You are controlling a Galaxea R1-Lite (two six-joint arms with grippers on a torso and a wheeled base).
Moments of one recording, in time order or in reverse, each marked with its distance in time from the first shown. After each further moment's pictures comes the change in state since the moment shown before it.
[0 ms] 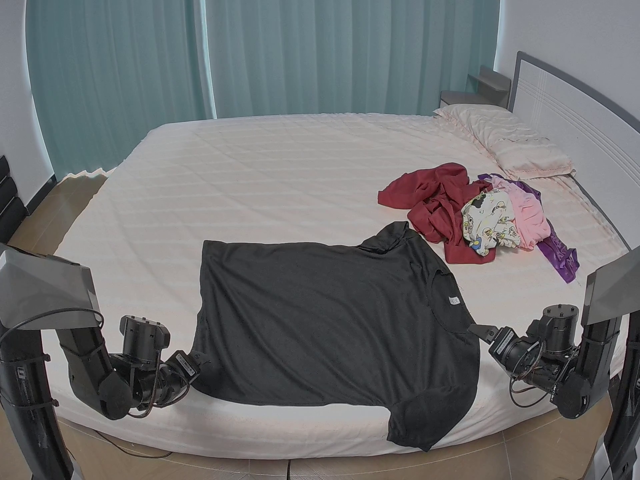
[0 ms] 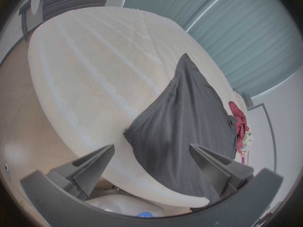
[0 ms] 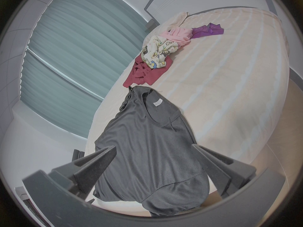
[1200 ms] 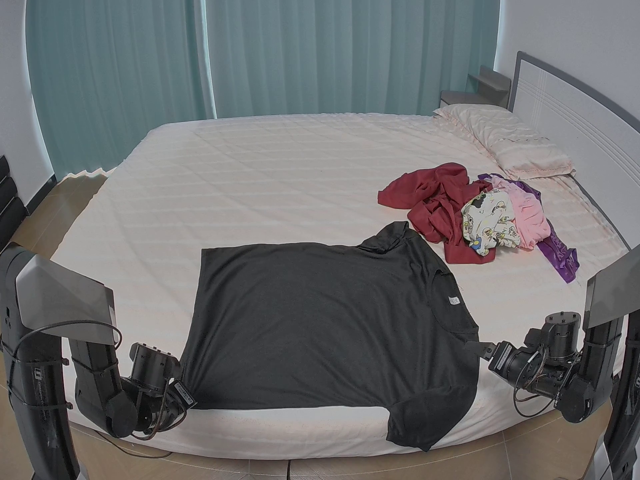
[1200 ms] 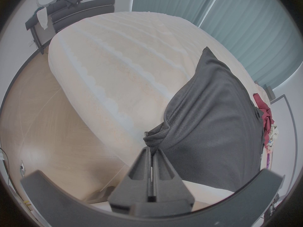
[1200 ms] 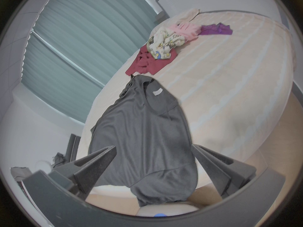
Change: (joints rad) left arm -0.036 0.089 0.098 -0.014 0.173 0.003; right arm -0.019 0.011 0.054 -0.001 0.087 -0.137
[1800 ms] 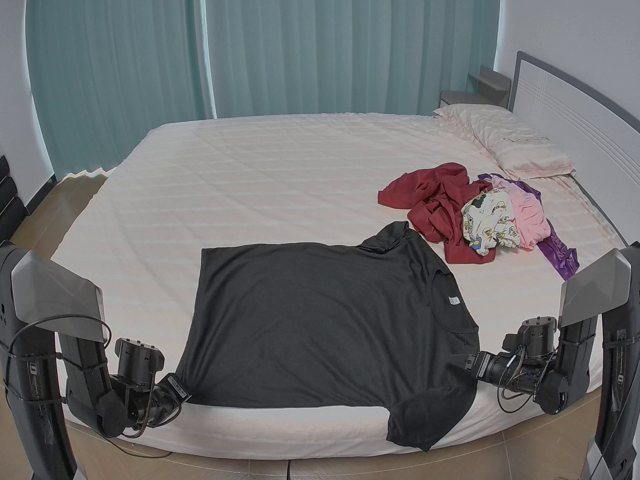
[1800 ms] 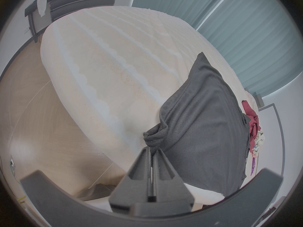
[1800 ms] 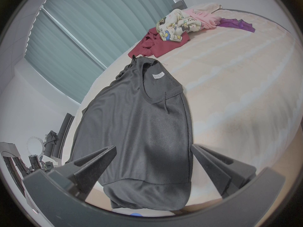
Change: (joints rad) left arm 0.060 -0.007 0.045 -0.127 -0.129 0.000; right arm -0.024 0.186 -0.184 0.086 0.073 -0.205
